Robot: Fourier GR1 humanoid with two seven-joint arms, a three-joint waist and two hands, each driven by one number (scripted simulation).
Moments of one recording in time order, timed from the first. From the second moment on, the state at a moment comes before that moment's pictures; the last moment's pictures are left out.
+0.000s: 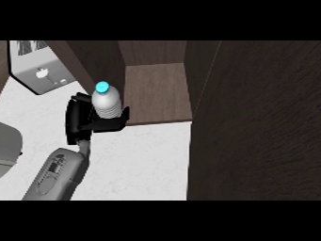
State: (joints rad) left arm -0.34 0.15 -0.19 -1.24 0.12 0.56 -0.12; right arm 0.48 -0.11 0.41 -2.08 -0.23 0.11 -0.20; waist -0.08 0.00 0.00
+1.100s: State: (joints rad) left arm -0.36 0.25 -0.28 -1.18 -0.11 0.73 -0.13; right arm 0.46 -0.11 0.41 -2.04 -0.24 0.13 -0.21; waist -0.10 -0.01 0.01
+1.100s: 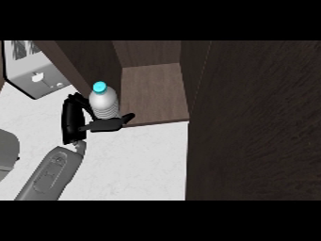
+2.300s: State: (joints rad) left arm -0.34 0.18 -0.22 -1.18 0.13 0.49 -0.33; right arm 0.50 -0.12 0.40 -2.08 -0.22 0.12 -0.23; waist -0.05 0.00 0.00
